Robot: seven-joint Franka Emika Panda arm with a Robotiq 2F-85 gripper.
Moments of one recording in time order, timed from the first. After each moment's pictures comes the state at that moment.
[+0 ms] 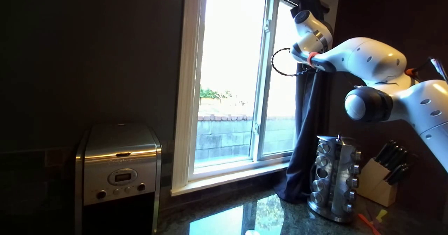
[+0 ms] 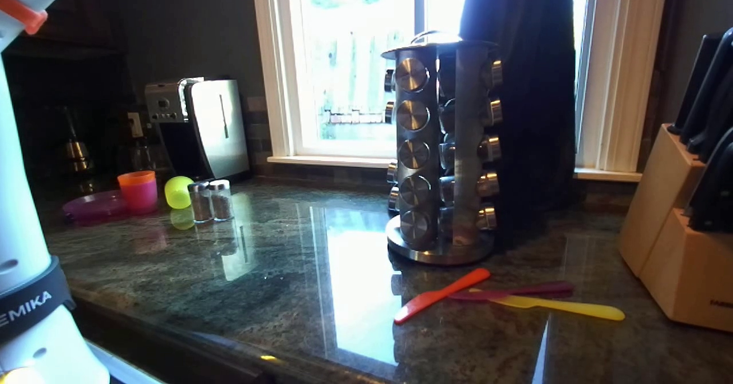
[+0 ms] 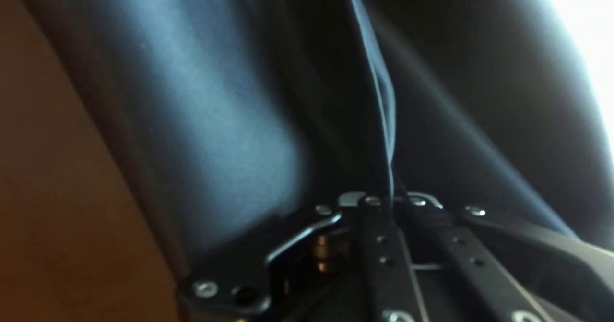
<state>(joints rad) -0.17 0.68 -0.34 -0.38 -0.70 1.97 1.32</state>
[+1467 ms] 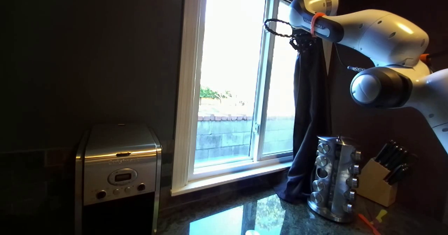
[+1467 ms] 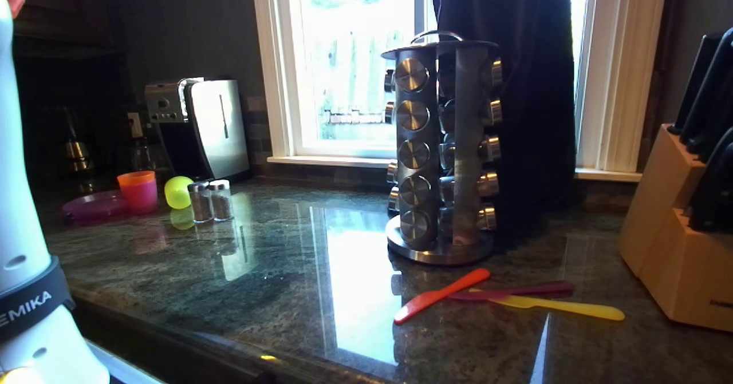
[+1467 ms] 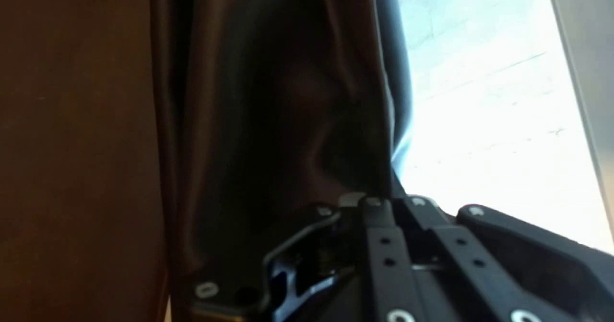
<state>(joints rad) -0.05 0.53 -0.24 -0.38 -0.36 1.63 0.48</state>
